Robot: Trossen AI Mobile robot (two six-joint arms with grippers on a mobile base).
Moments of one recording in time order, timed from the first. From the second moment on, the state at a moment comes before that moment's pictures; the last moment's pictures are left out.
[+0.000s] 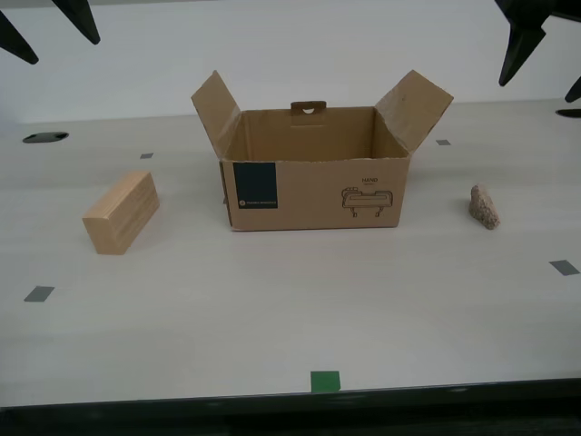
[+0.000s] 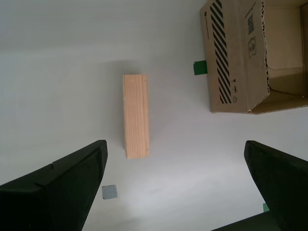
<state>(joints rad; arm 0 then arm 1) 0.01 1.49 1.10 -0.85 -0.21 0.18 -0.11 1.42 1.30 -1.09 0.22 -0.04</state>
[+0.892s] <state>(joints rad) 0.02 1.61 0.97 -0.70 -0.21 0.13 -0.11 1.58 1.20 -0.90 0.14 -0.03</state>
